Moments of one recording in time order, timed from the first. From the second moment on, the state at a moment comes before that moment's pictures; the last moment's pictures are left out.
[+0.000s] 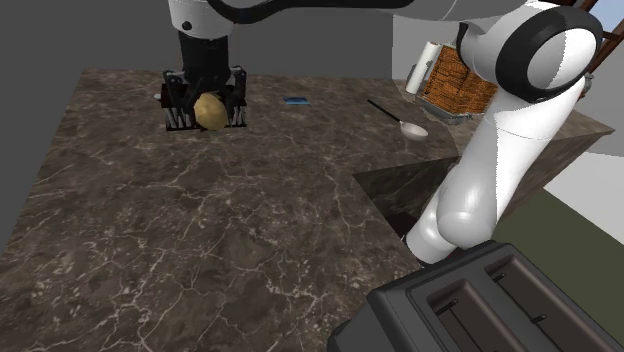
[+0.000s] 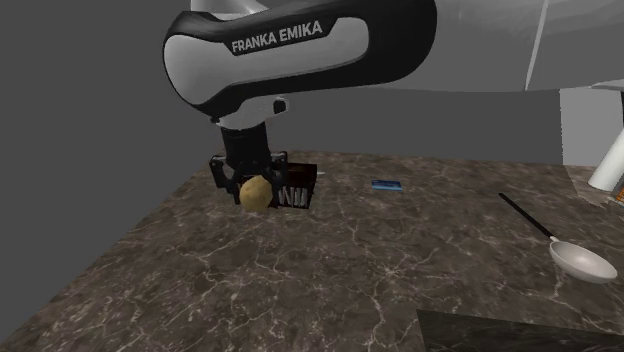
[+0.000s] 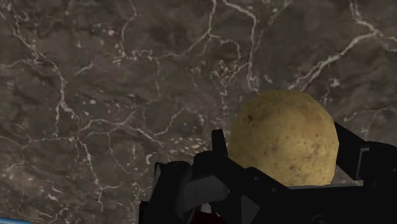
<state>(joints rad) 0.15 0.12 0.46 -1.63 -0.10 1.74 0.86</state>
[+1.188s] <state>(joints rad) 0.08 -0.12 0.40 -1.74 0.00 1.63 0.73</state>
